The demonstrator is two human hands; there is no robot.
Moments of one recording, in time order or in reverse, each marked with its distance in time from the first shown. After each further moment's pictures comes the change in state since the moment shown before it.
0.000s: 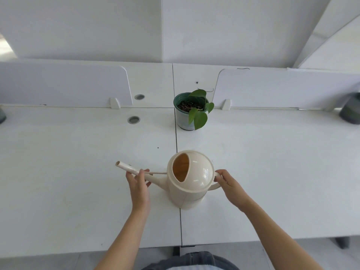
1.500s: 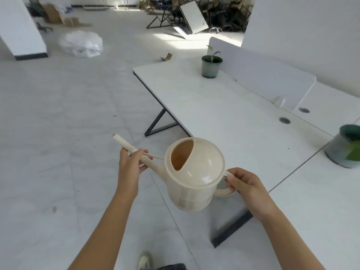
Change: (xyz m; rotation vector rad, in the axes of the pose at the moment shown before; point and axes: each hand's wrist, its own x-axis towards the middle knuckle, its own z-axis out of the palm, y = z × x) left_hand -0.332 0.055 -0.217 -0.166 0.856 0.274; right_hand -0.189 -0.085 0.102 0.069 -0.971 -0.404
